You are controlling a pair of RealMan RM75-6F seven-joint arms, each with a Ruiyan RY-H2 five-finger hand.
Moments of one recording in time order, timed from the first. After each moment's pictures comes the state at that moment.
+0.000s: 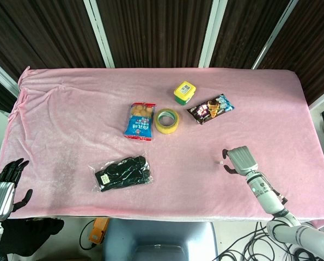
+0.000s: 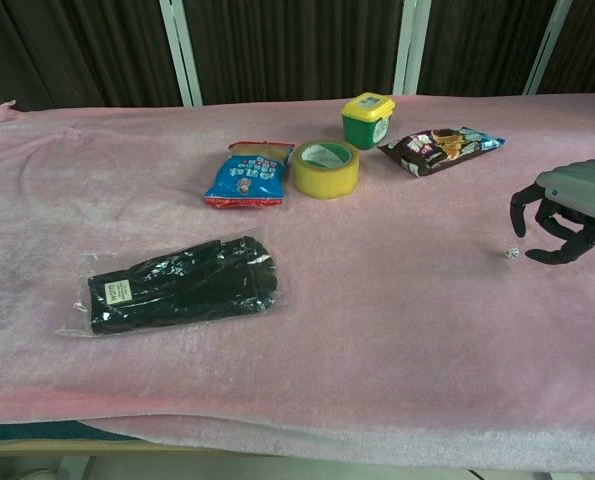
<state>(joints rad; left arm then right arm) -0.11 -1.13 -0.05 -1.61 1.49 1.47 0.09 0.56 -1.54 0.06 -1.08 -1.38 0.94 -0.10</state>
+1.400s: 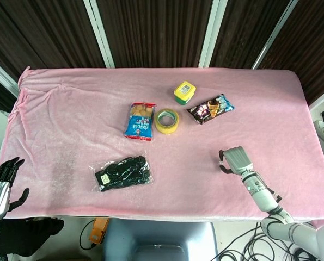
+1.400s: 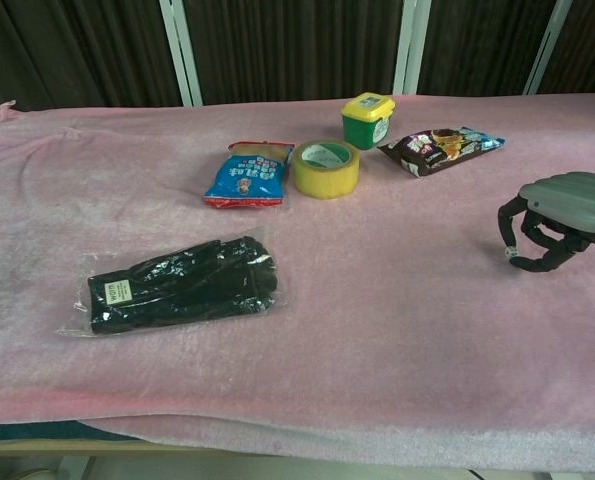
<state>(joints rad) -0.11 -1.12 -0.05 -1.61 1.48 1.48 0.04 0.59 -1.60 0.06 -1.00 -1.39 0.90 -0.07</state>
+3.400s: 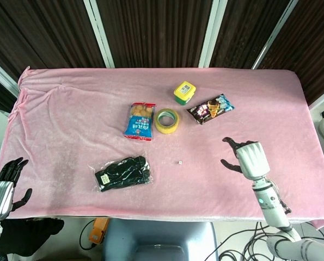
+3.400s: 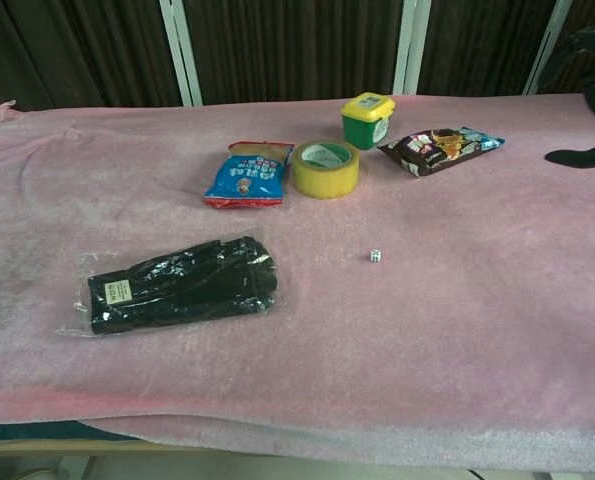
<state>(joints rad) -0.12 -1.12 -0.05 -1.61 1.49 1.47 0.07 0.42 -1.48 0.11 -1.31 -1.56 1.52 -0.16</state>
